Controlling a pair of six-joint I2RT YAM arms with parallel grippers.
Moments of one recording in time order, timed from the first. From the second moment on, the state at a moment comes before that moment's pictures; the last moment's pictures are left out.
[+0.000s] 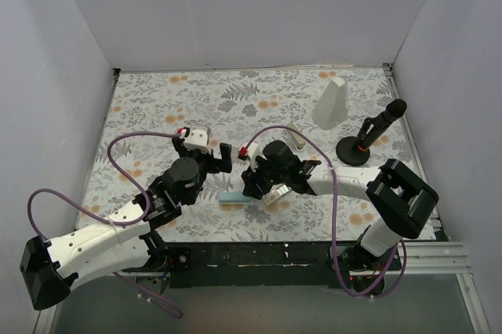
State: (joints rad) left arm -0.95 0.83 0.58 0.09 -0.67 -0.20; right arm 0.92 1.59 0.77 0.13 -0.34 0.00
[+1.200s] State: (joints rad) left arm -0.83 0.59 0.52 0.21 -0.82 0.05; right arm 1.07 1.85 1.27 -0.48 -0.19 -0.31
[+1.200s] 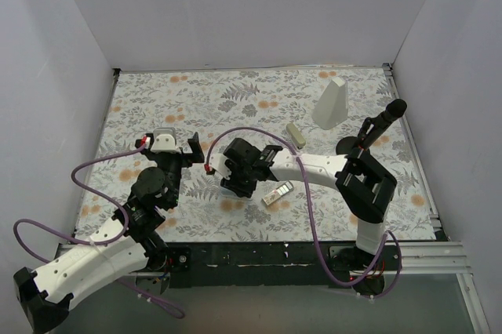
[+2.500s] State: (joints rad) left arm -0.51 0.51 0.52 0.07 -0.46 -0.25; right arm 0.58 1.58 1.30 -0.53 0.03 -0.07
